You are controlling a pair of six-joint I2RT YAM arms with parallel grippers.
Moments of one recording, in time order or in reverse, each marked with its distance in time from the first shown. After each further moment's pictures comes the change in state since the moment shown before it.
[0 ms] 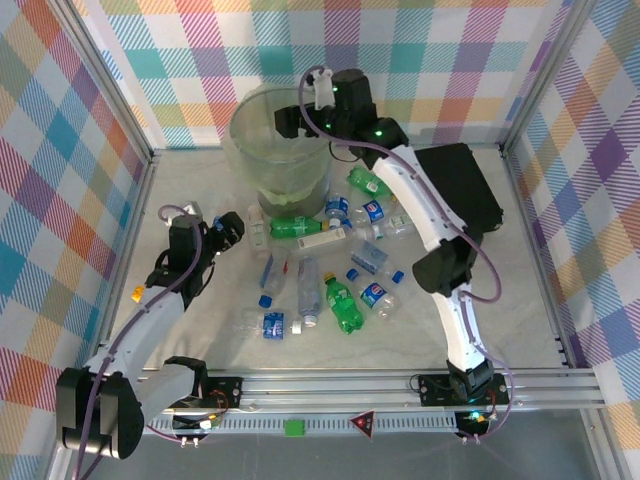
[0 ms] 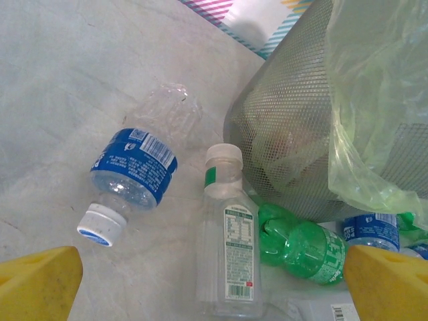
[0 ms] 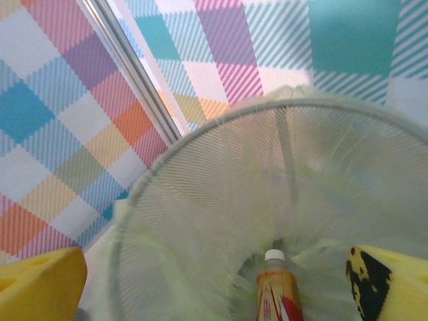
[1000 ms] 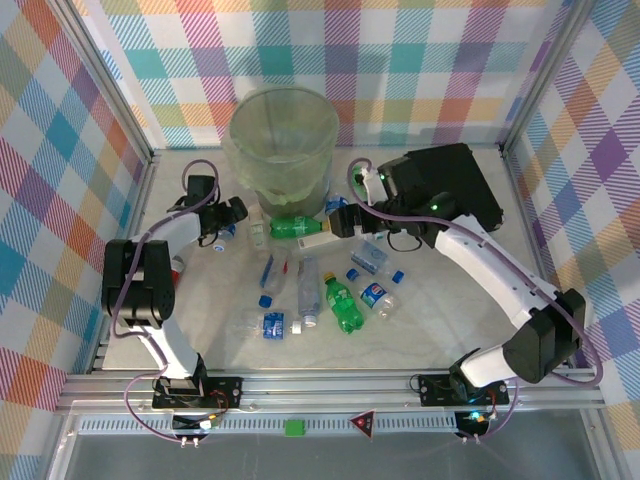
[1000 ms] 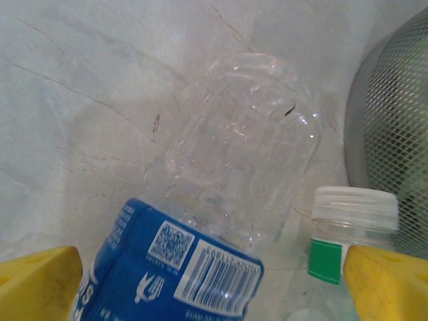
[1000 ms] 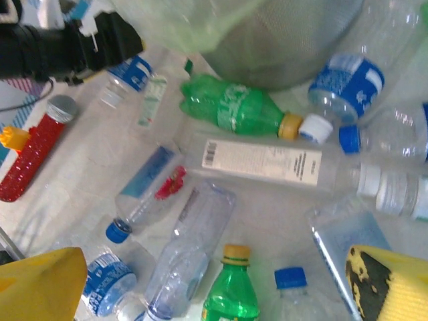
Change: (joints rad) left arm 0.124 0.724 0.469 -0.163 0.094 0.134; right arm -0.013 -0.744 -1.180 -0.058 -0.035 0.055
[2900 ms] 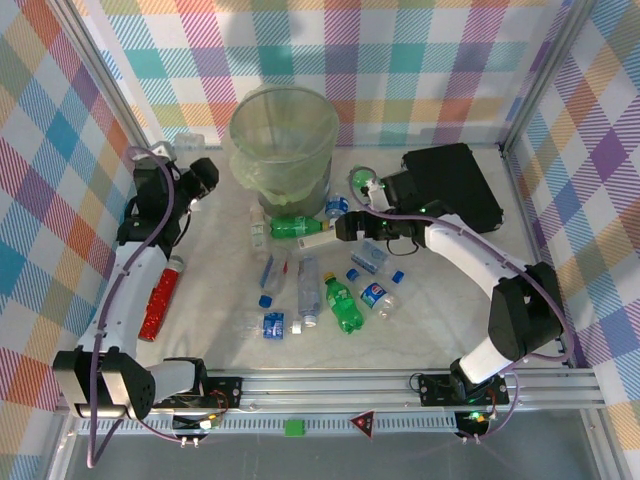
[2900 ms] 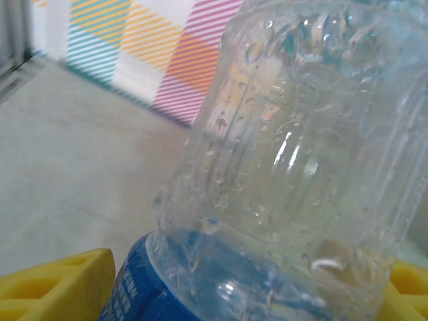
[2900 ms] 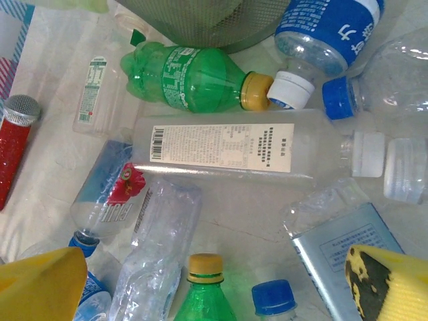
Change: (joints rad) left arm -0.015 -0.567 0.034 -0.028 0.004 -0.022; right arm -0.115 0.119 -0.165 0.205 -0.133 0.048
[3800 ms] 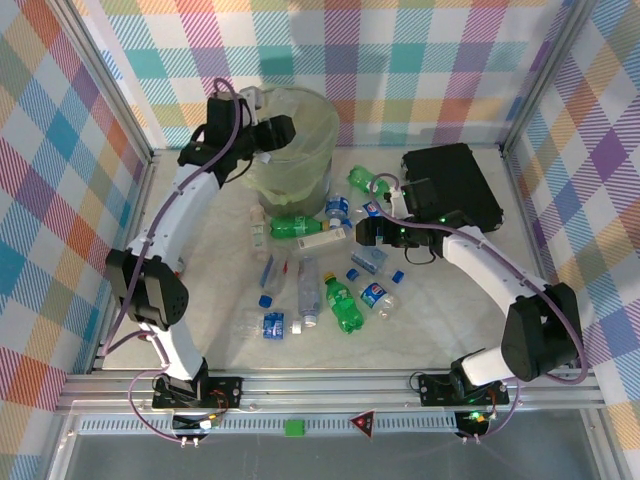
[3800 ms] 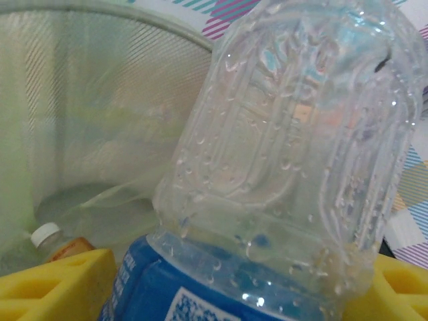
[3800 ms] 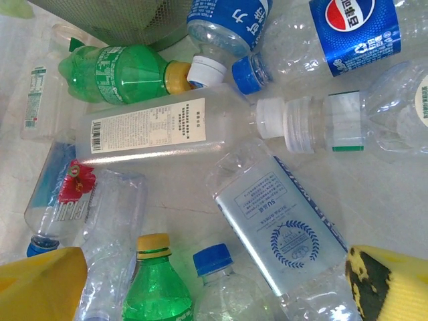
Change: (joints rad) left arm -0.257 0.599 0.710 -0.178 0.191 0.090; right arm -0.065 -0.132 -0.124 -0.030 0.086 0.007
